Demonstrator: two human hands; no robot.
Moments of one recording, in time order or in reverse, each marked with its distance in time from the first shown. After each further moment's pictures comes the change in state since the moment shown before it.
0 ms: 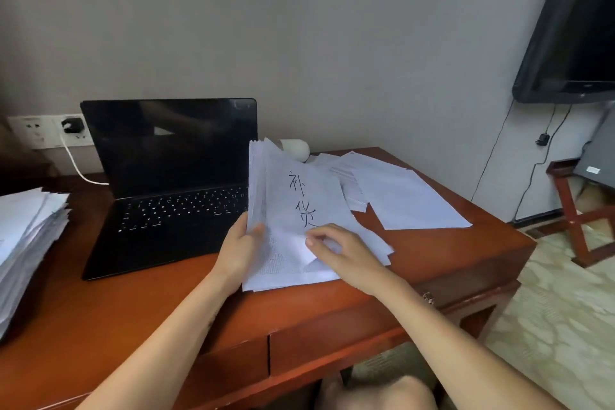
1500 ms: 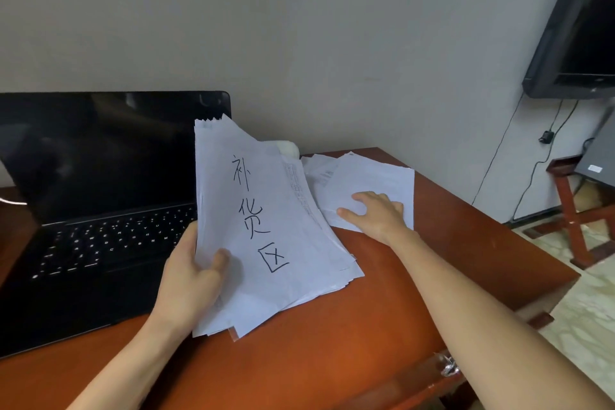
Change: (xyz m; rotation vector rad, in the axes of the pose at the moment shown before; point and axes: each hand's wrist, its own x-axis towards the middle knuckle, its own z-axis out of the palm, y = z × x) left_hand 0.053 -0.016 -0.015 0.145 0.154 0.158; right_hand 0.163 0.123 -0.092 -0.672 0.169 0.305
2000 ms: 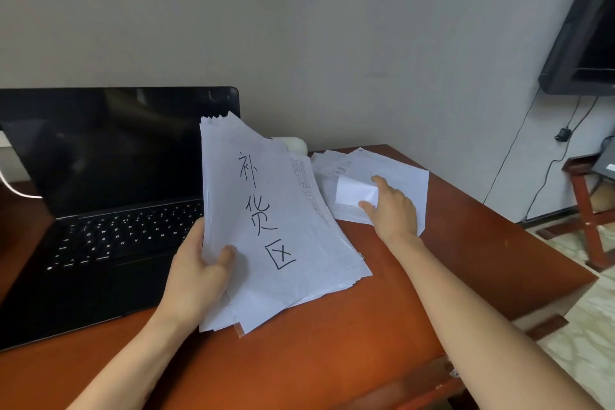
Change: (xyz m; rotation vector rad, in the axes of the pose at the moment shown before) left_hand -0.002 0.007 -0.002 0.016 -0.003 -0.037; right_hand -0.004 -0.006 0.008 -0.082 0.361 -0.009
